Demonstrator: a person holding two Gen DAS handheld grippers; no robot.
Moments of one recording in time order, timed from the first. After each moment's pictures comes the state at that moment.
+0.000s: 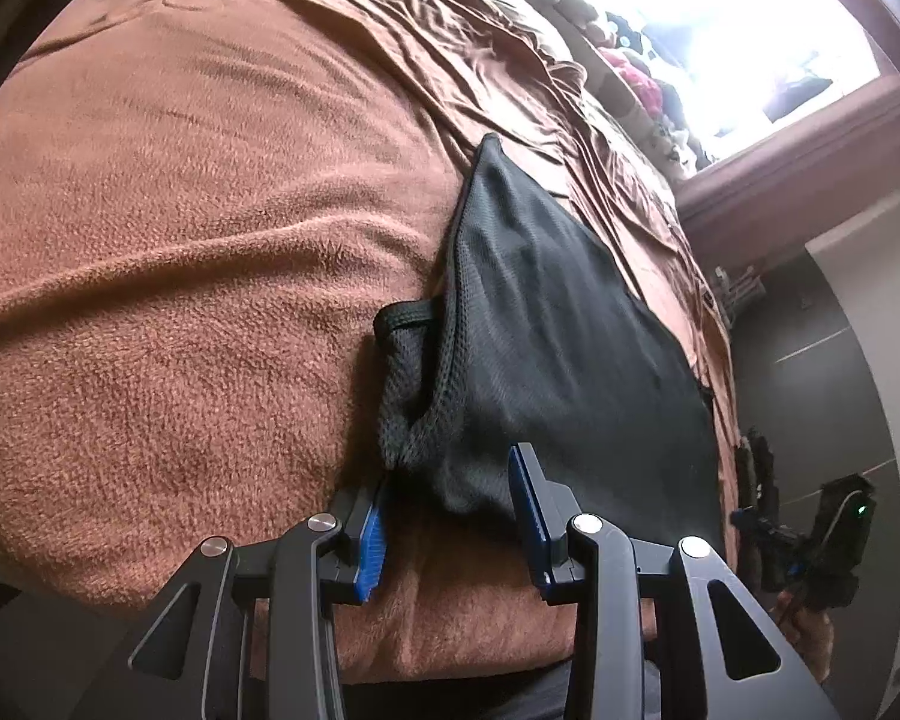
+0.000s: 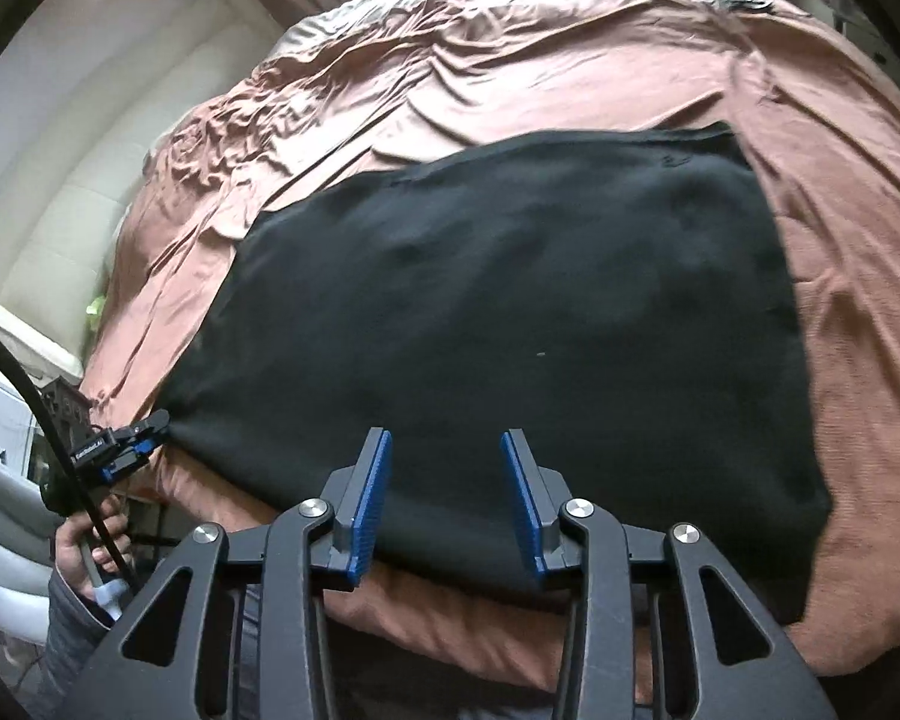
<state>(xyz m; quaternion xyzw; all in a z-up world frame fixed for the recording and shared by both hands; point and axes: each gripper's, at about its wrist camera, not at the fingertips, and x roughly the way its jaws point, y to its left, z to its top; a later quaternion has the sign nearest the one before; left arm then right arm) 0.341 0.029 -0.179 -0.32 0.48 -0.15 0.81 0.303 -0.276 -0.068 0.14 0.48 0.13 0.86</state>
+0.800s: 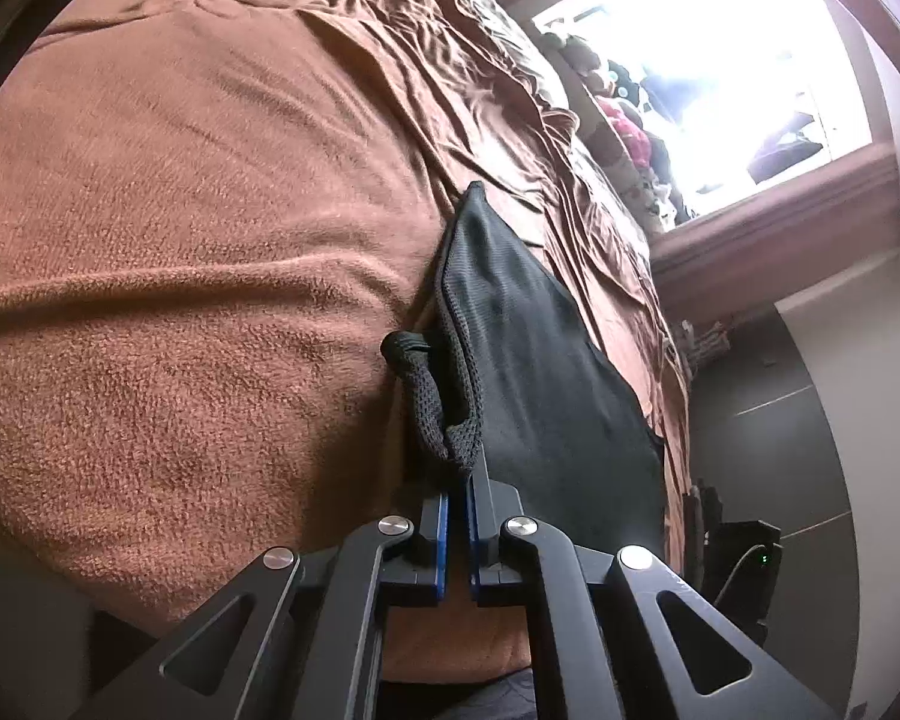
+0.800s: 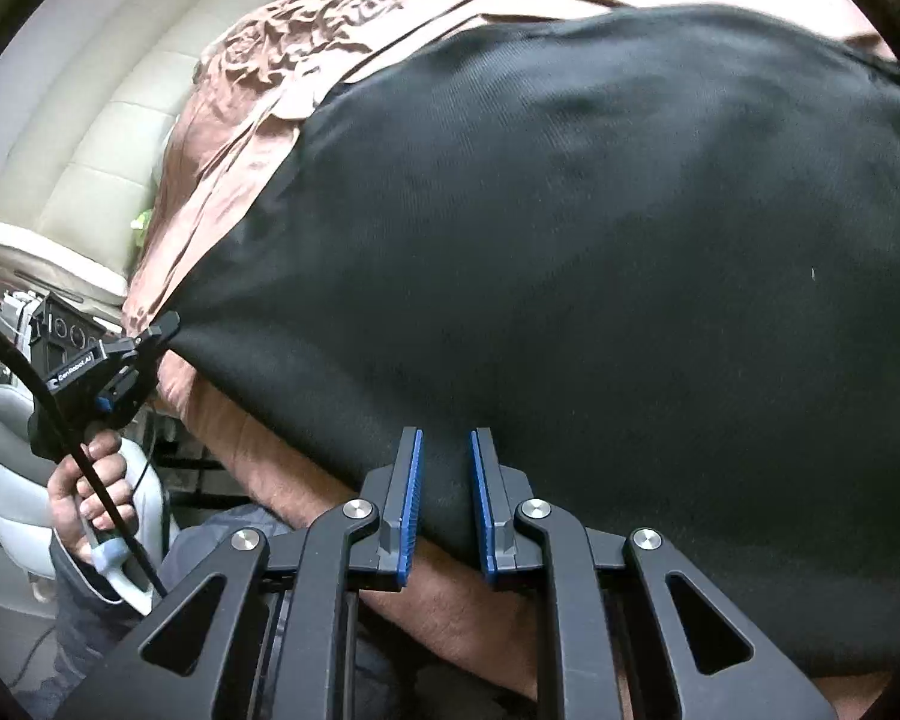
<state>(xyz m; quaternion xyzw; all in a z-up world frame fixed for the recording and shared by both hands) 0.334 0.042 -0.164 -0.39 0.43 -0.15 0.80 0.365 -0.232 -0.128 0.15 0.55 0.23 0.79</state>
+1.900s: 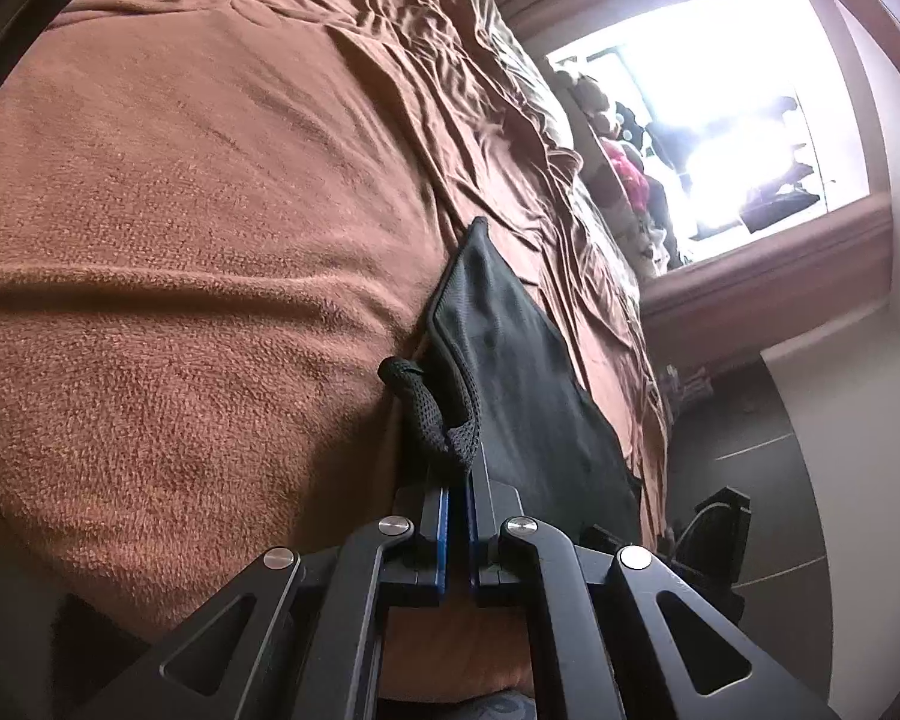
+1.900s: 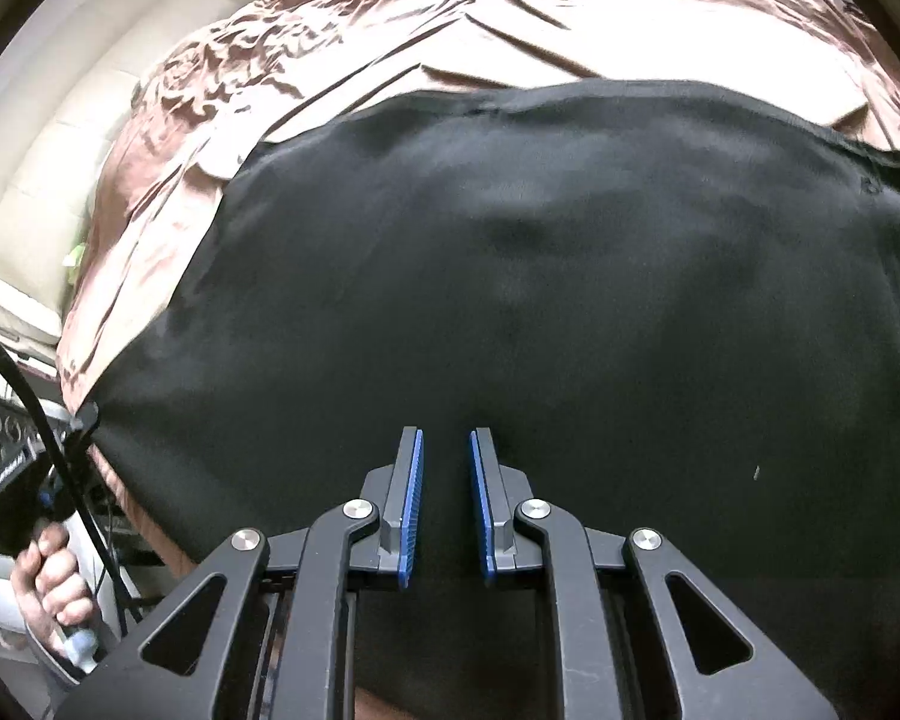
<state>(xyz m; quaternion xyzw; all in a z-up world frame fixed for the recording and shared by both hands) 0.325 0.052 -0.164 -0.43 0.40 -0.13 0.80 0.420 -0.209 -0.112 0.11 0.53 0.15 0.83</state>
